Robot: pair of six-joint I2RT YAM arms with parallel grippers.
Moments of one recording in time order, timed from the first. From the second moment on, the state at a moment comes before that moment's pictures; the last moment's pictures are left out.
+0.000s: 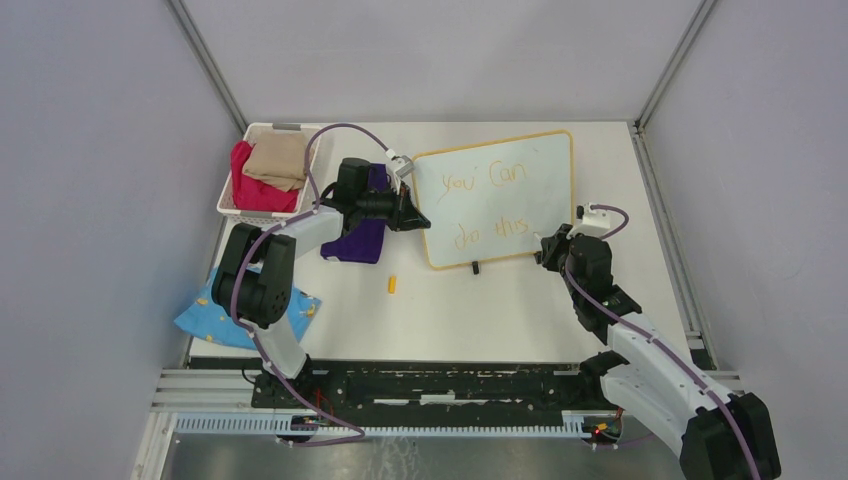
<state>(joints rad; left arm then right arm) -0.34 1.77 1.05 0.10 0.87 -0.01 0.36 0.84 0.37 0.10 0.28 0.41</state>
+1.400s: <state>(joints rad) -0.39 1.69 1.02 0.08 0.74 -0.02 0.37 0.31 0.51 -0.31 0.16 0.23</state>
